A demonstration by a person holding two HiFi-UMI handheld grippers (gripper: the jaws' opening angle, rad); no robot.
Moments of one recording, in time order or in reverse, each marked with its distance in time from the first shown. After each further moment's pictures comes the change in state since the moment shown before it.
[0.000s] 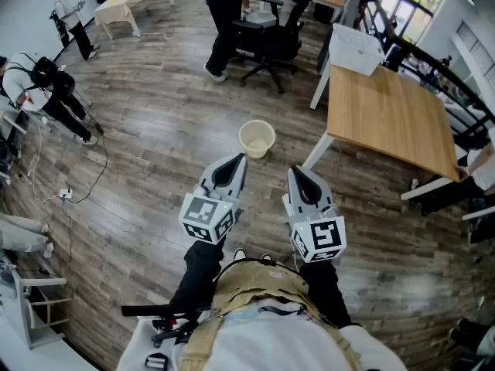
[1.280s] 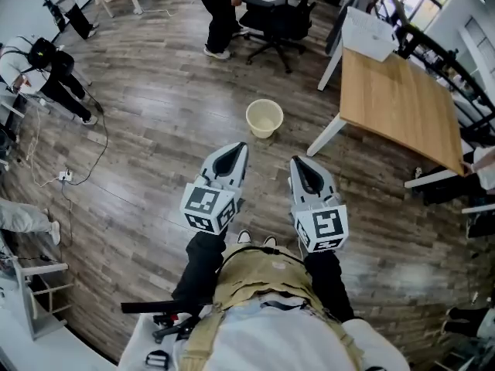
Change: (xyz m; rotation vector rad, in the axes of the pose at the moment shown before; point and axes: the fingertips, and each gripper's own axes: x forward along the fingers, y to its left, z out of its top) left arm -0.024 0.047 -0.027 -0.056 0.046 0.041; right arm 0.029 0.038 -0.039 -0.023 0.110 0.036
